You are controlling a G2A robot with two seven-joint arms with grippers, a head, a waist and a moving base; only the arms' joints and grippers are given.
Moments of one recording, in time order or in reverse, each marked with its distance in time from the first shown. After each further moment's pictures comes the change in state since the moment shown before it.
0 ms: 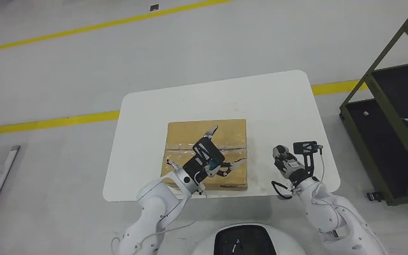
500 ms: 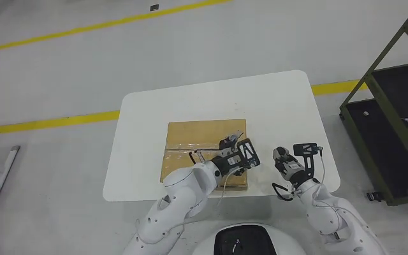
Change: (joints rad) left arm -0.221 -0.045 0.236 0.137 0.171 -0.039 -0.317; right arm -0.017 0.006 0.007 -0.010 0.001 -0.005 0.000
